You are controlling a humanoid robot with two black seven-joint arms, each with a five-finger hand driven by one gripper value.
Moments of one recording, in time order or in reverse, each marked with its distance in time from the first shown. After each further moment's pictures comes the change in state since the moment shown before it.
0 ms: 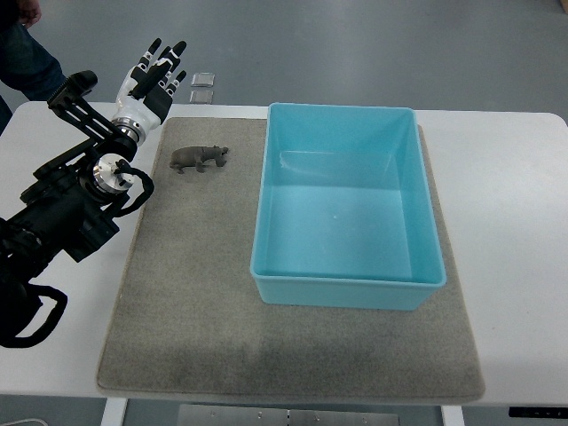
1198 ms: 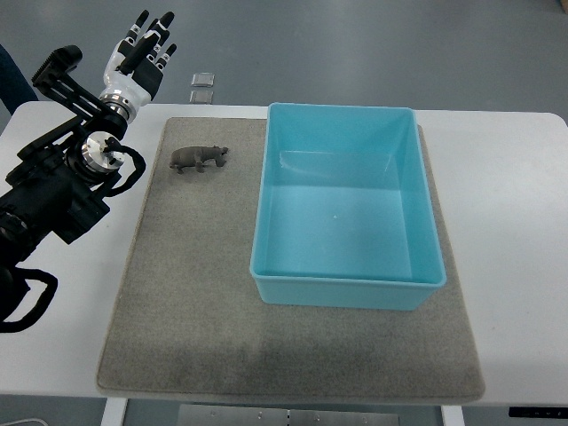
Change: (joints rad) left arm -0.048 0.061 -0.023 -0.064 -0.009 0.018 0.001; right arm 0.000 0.000 0.000 0.000 0.000 0.000 0.000
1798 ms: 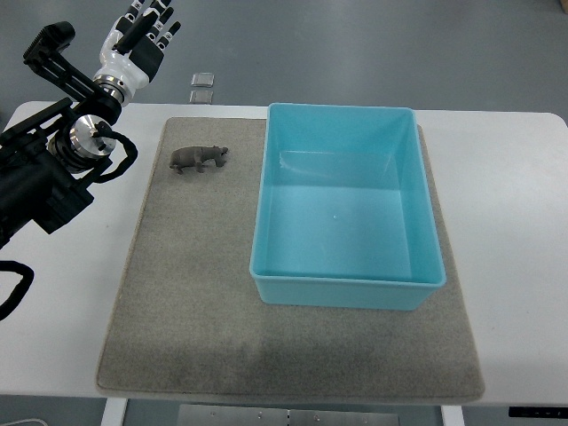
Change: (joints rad) left arm -0.010 0.086 0.006 -0.155 0.012 0.035 0.000; right arm 0.000 0.000 0.000 0.000 0.000 0.000 0.000
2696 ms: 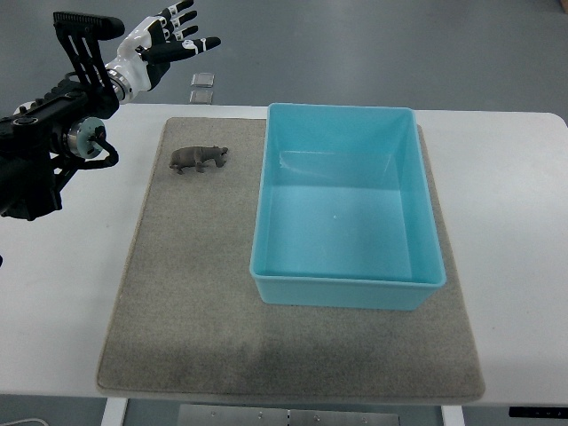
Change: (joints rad) left arm -0.092 0.058 0.291 0.006 0.481 0.038 0.008; right arm 0.000 0.000 0.000 0.000 0.000 0.000 0.000
